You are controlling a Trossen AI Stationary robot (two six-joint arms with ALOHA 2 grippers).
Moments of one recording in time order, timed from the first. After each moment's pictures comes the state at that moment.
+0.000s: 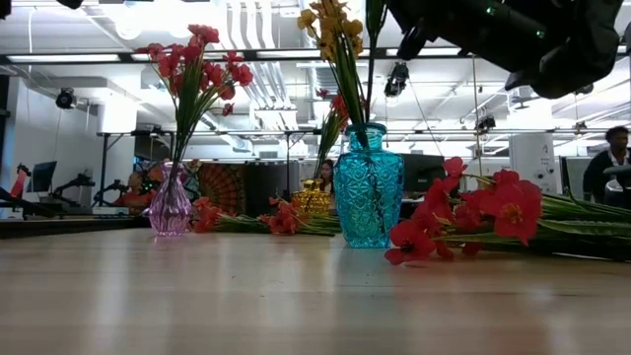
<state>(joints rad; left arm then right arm) -0.85 1.03 0.84 -0.61 -1.25 -0.63 0.04 1.55 0.49 1.55 -0.06 -0.07</state>
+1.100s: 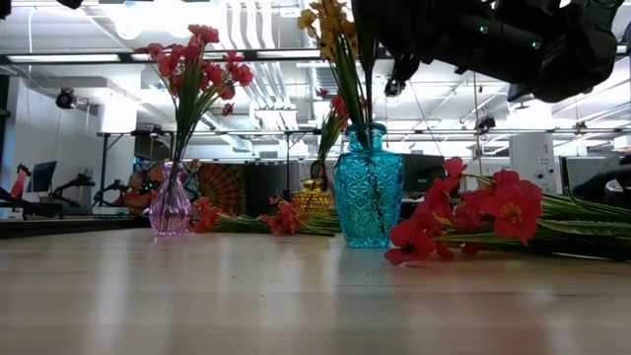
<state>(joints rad) -0.85 1.03 0.84 -0.61 -1.25 -0.63 0.04 1.58 0.49 1.42 -0.04 -0.04</state>
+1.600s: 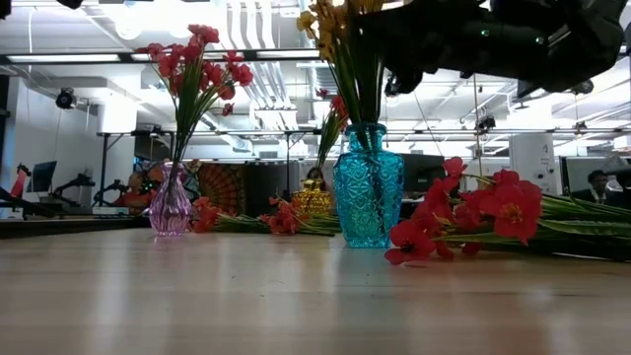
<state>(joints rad) -0.85 1.03 0.84 -0.61 -1.25 -0.63 0.04 1.48 0.49 1.17 0.00 -0.01</state>
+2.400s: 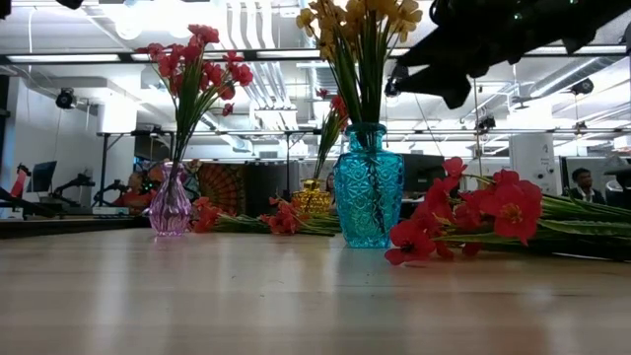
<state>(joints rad) -0.85 1.03 0.84 -0.59 -1.25 -0.64 0.04 1.09 0.57 0.18 0.11 0.25</state>
